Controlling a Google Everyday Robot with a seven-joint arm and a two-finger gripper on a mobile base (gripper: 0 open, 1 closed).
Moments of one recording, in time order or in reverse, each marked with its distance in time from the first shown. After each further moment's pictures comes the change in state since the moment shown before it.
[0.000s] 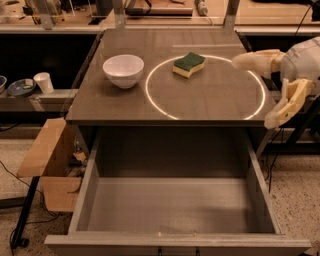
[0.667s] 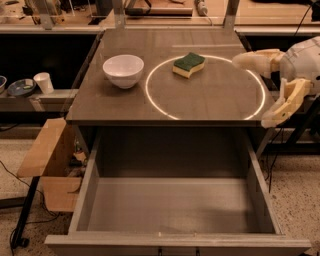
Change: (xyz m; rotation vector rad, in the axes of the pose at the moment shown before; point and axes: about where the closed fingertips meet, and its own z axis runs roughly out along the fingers) arm -0.001 -0.004 0.003 0.026 0.009 0.002
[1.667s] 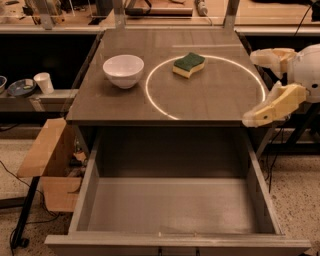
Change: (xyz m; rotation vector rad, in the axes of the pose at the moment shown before) arm 0.003 -0.012 -0.008 0.343 0.079 0.040
